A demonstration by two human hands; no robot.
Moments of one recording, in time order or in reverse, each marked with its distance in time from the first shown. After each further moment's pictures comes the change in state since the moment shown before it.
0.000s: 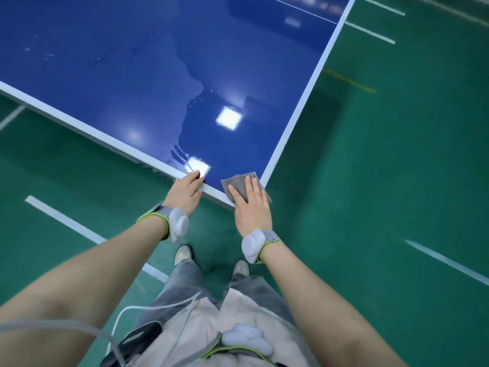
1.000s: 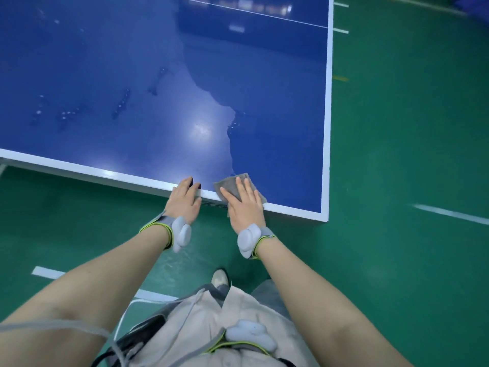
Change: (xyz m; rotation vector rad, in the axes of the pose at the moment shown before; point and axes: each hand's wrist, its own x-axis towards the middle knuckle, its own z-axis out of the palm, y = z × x) left_hand 0.063 -0.161 -0.105 0.094 -0.063 0.164; right_hand 0.100 -0.183 0.033 0.120 0.105 0.191
